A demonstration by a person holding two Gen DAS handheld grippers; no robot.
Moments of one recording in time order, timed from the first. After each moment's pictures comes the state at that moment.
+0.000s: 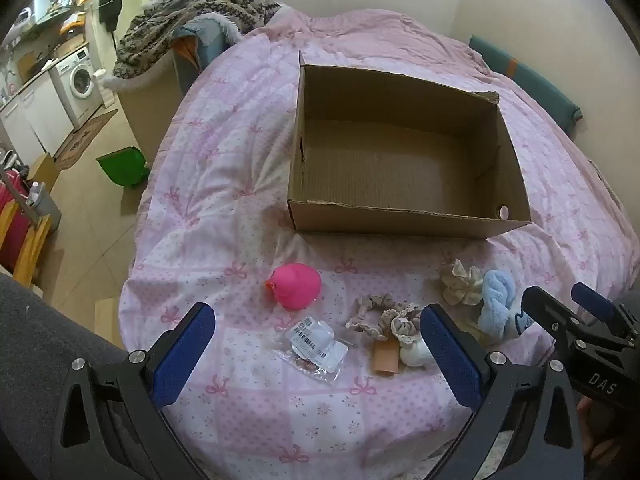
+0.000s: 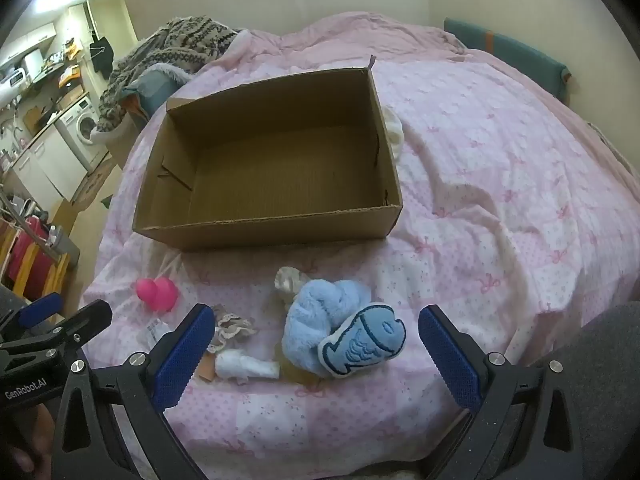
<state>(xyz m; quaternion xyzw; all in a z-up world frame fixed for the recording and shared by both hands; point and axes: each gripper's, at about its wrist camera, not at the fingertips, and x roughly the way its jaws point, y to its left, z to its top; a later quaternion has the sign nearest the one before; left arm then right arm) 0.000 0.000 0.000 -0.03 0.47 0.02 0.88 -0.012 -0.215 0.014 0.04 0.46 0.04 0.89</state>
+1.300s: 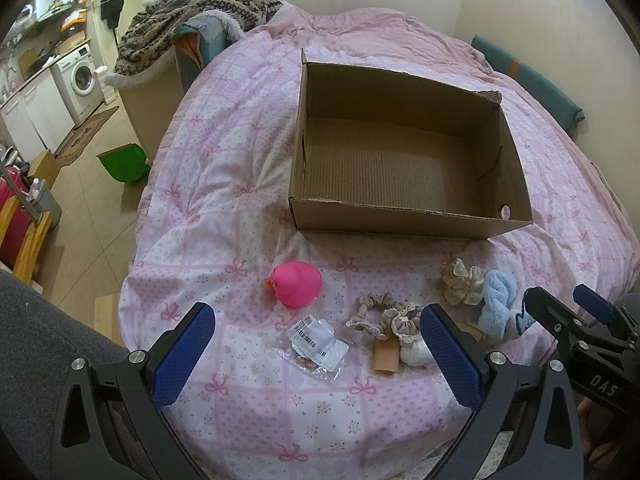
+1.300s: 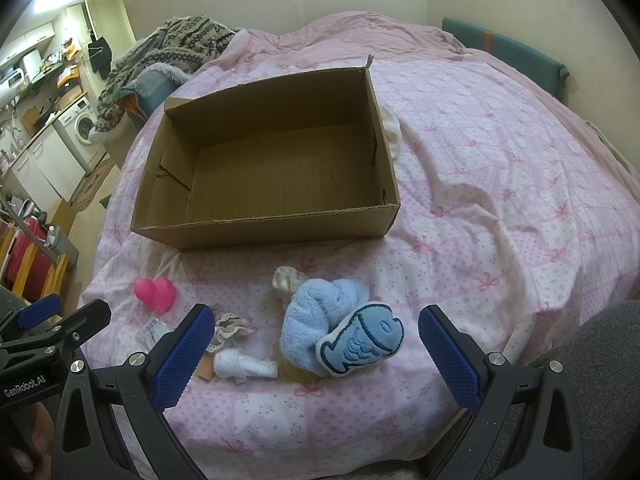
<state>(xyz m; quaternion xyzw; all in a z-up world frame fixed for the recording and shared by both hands) 0.000 0.003 -0.002 -0.04 0.47 0.02 0.88 -0.012 -0.216 0.014 0.04 0.46 0.04 0.89</state>
